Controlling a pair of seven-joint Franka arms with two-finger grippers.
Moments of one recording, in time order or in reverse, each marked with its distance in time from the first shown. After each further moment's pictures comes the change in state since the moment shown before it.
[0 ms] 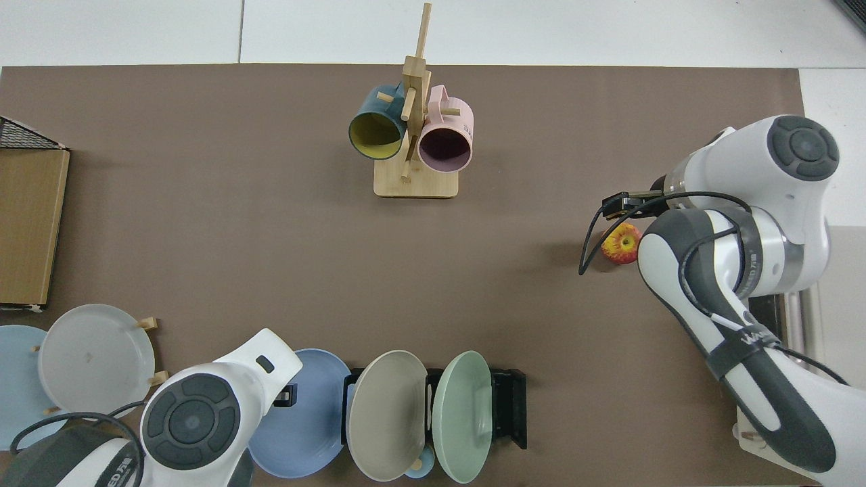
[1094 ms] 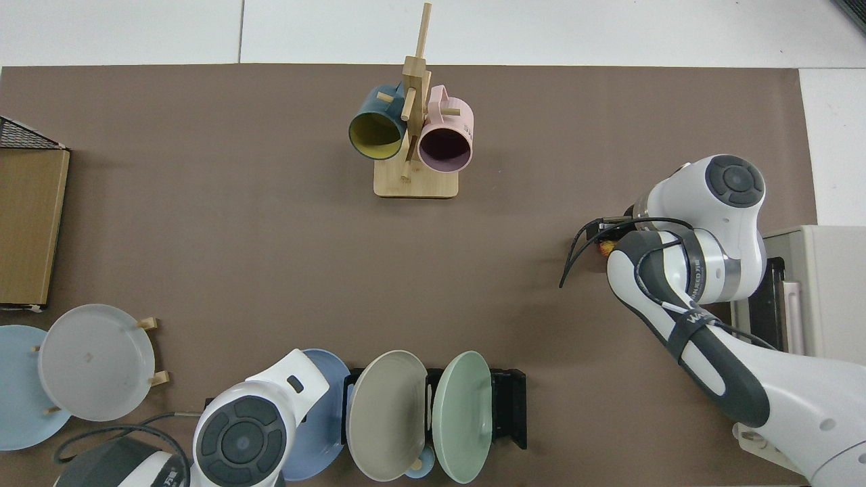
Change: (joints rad) left arm -0.023 -0.019 -0.066 -0.051 -0.009 0.017 0.000; right arm 0.001 0.112 -0.006 -0.100 -0.001 0.156 0.001
